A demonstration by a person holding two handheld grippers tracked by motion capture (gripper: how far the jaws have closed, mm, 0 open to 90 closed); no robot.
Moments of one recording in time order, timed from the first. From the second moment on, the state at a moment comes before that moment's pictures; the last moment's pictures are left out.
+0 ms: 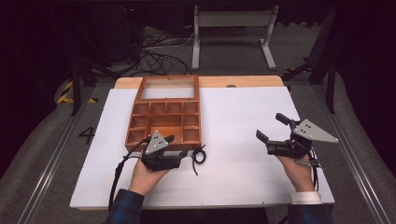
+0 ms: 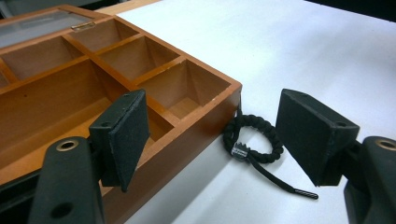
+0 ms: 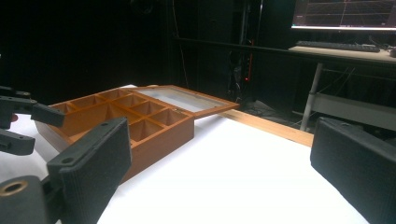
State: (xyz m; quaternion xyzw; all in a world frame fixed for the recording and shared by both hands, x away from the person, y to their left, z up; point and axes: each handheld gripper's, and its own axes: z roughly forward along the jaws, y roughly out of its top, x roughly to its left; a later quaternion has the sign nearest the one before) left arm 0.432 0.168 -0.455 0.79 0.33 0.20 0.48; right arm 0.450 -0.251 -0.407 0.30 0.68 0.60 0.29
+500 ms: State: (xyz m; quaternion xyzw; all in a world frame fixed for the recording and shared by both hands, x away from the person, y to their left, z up) left arm 0.435 0.156 -0.465 0.81 0.32 0.18 0.46; right arm 0.450 -0.251 -0.407 0.30 0.68 0.60 0.29
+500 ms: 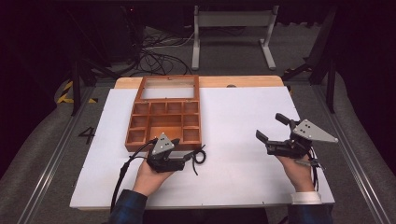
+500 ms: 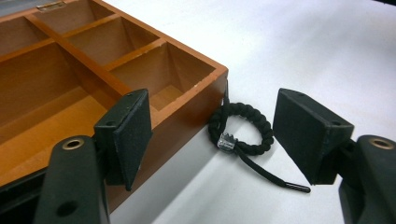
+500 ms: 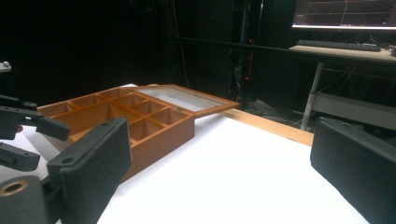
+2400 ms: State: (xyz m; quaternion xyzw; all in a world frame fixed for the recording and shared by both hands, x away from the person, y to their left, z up) left arm 0.450 0.104 -0.495 0.86 0.32 0.14 0.36; right arm 0.448 -0.251 -0.403 0.29 0.69 0.60 0.29
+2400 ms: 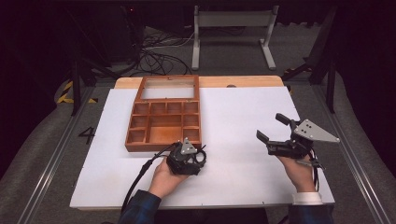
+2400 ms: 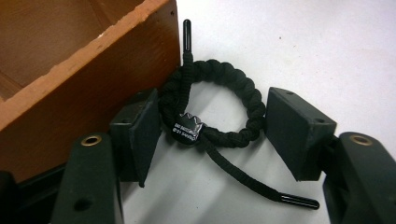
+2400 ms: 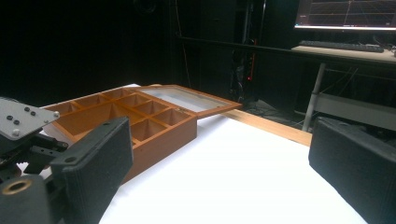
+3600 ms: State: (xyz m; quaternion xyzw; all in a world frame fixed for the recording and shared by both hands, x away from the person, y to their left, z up) left arm 0.442 0.129 -0.461 0.82 0.29 0.18 0.46; right arm 0.449 -0.252 -0.405 0.29 0.68 0.61 0.27
